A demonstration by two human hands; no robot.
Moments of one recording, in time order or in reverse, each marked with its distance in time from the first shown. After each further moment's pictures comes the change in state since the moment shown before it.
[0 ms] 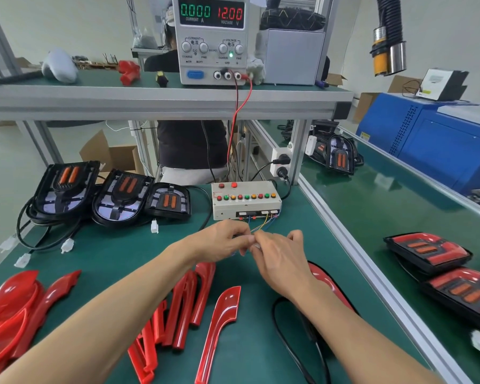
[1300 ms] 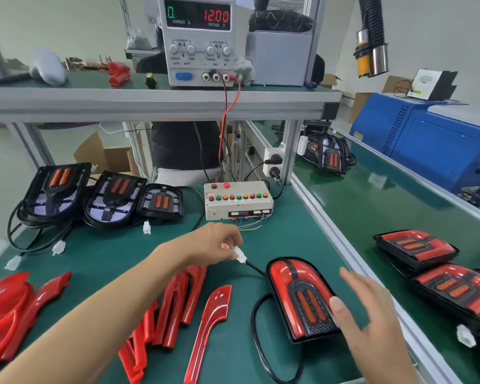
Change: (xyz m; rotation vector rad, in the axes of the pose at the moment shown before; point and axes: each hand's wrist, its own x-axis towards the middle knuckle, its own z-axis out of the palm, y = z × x) left_hand -0.002 -0.002 0.002 0.233 -0.028 -0.087; right_hand -0.153 0.072 -0.032 0.493 0.317 0.364
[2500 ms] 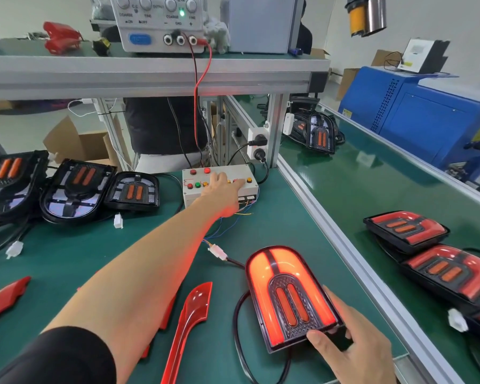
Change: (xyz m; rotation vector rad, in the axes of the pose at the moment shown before) left_hand 0.140 0.011 0.012 0.472 0.077 -0.321; right_hand -0.026 0.034 0.016 -0.040 -0.077 -0.027
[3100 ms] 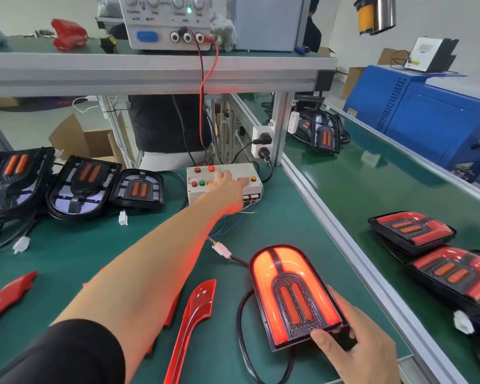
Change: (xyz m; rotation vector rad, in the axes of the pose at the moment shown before) left_hand 0.000 0.002 -0.003 -0.018 -0.010 -0.019; right_hand 0.001 -0.004 -0.001 -0.014 0.040 -0.022
